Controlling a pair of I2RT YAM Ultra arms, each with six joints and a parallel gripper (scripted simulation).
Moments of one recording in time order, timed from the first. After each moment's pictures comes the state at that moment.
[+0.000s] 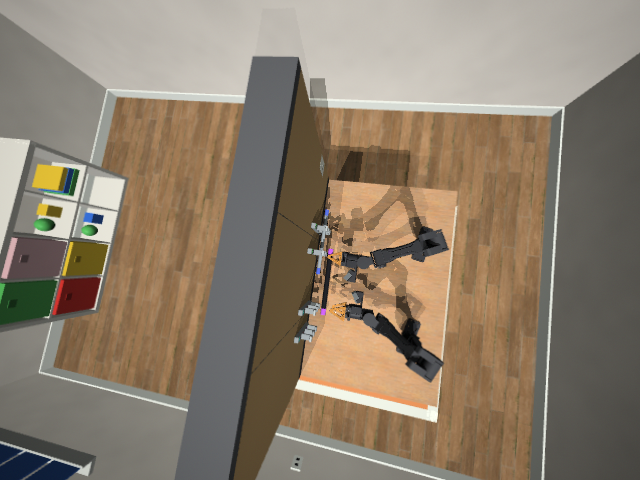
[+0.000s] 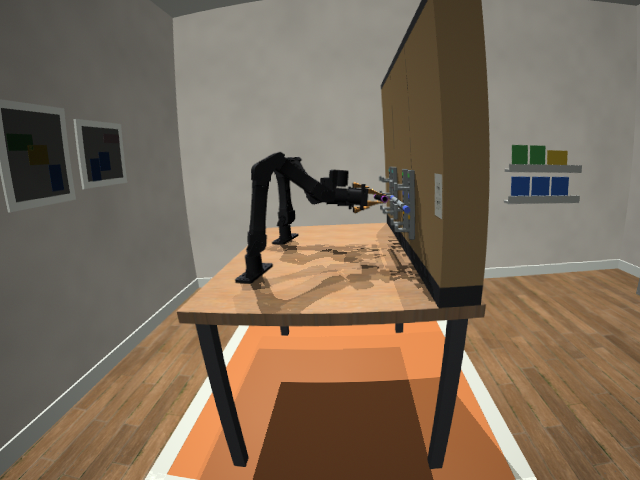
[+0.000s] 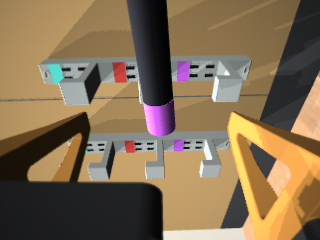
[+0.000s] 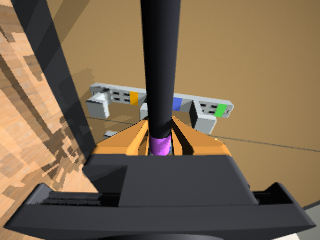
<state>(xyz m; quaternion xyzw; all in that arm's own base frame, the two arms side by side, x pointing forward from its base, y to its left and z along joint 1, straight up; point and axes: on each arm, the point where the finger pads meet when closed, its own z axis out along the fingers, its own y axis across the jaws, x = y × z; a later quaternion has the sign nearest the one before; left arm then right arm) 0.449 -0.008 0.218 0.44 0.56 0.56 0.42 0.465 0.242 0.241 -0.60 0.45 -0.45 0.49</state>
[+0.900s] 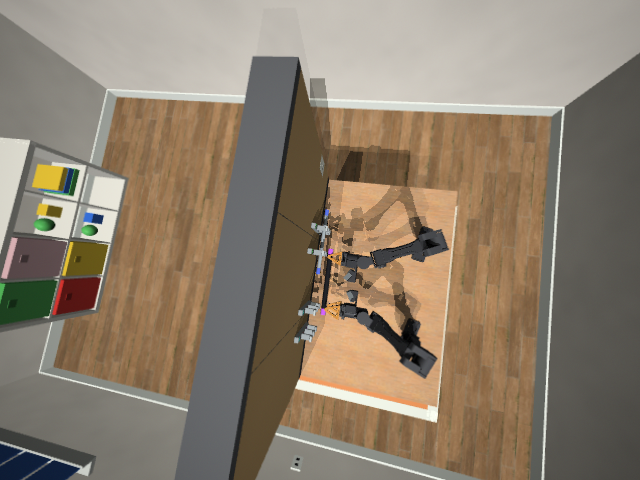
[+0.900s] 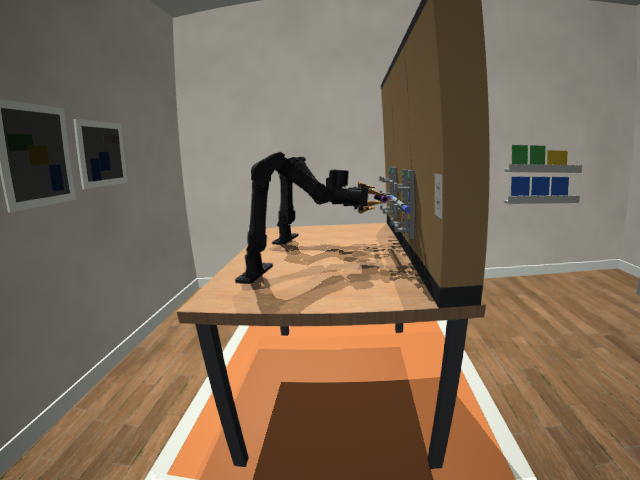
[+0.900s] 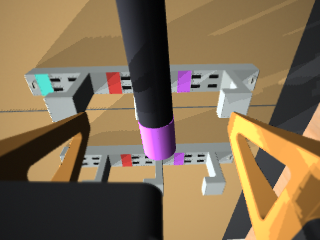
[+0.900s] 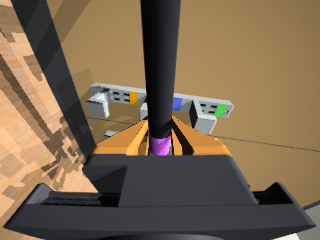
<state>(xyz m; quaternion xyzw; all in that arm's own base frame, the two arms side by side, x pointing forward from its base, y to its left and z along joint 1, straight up) 0.475 -0.002 0.216 0.44 0.57 0.56 0.42 0.465 0.242 0.241 -0.60 0.45 -0.45 0.49</state>
